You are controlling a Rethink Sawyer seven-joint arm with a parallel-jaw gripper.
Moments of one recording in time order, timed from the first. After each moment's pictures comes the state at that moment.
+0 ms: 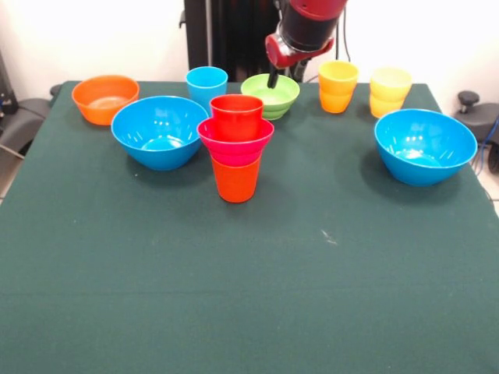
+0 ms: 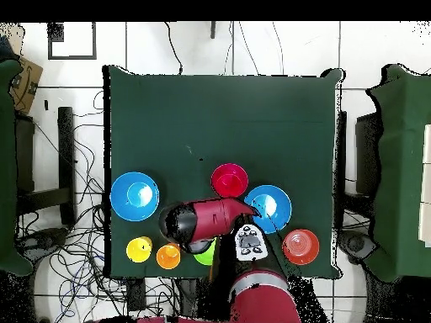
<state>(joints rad) -0.18 -0.58 0.05 1.89 -0.32 0.70 1.39</state>
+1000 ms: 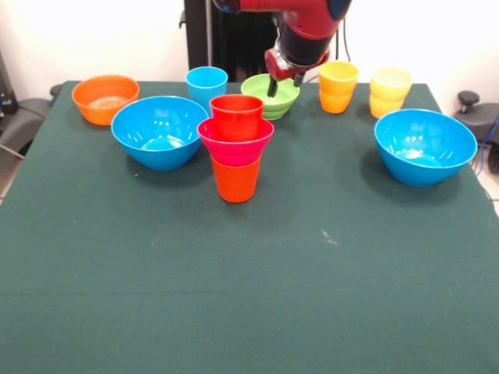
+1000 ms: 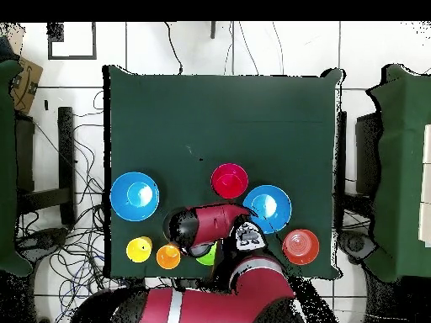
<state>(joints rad) -0.18 -0.50 0.04 1.89 -0.32 0.63 1.39</state>
